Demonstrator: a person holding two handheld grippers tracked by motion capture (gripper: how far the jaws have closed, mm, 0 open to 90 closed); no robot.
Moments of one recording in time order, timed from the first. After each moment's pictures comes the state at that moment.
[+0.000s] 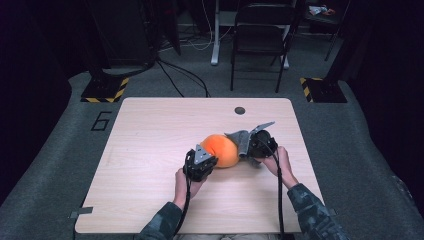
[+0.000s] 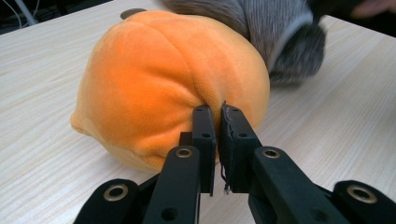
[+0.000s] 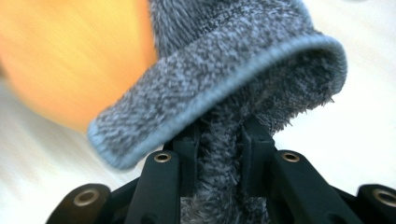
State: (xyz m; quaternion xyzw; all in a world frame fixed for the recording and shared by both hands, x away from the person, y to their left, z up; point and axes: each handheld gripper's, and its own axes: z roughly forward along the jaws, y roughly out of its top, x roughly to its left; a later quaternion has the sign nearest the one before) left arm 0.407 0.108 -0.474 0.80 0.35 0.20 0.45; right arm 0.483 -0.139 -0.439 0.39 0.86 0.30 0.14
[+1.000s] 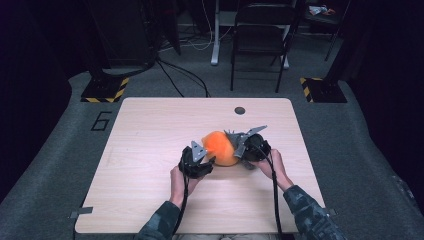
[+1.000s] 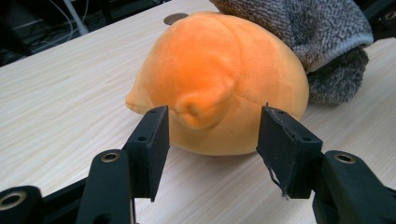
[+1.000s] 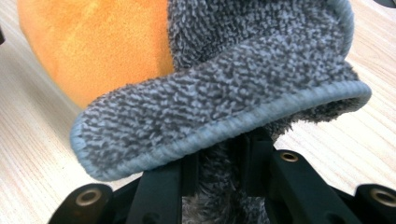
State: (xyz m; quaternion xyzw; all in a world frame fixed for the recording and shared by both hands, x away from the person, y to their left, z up) left arm 0.413 0.119 -0.466 0.78 0.37 0.25 0.43; right arm 0.480 -0.120 -0.456 0.37 0.87 0.29 0.14
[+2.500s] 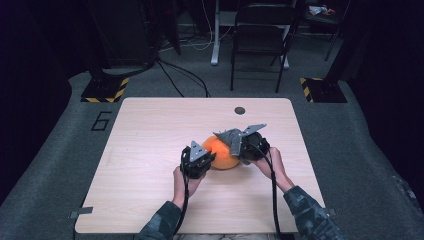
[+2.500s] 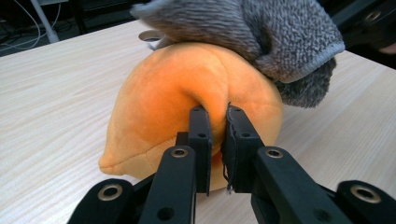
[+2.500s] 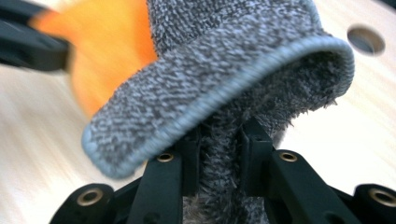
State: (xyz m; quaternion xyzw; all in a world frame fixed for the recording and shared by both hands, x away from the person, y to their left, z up) left arm 0.407 0.116 -0.461 0.77 0.37 0.22 0.48; right arm 0.468 -0.112 -0.431 0.34 0.87 0.31 0.16
